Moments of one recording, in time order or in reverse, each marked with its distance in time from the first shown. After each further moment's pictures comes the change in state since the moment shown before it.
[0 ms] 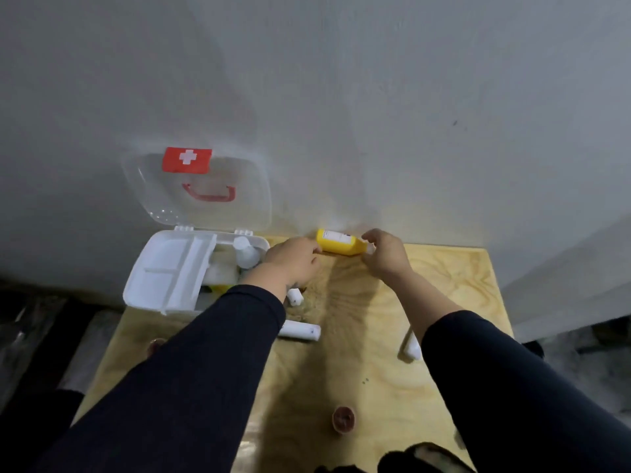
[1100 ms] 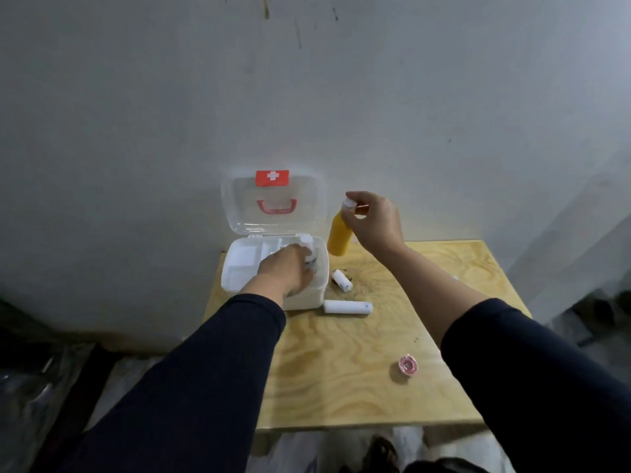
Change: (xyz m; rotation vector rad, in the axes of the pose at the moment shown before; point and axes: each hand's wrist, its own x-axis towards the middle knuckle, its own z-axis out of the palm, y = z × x) left_hand -0.134 -0.092 -0.043 0.032 0.157 0.062; right_hand -0.138 -0.171 -0.010 0.260 0.399 -0.278
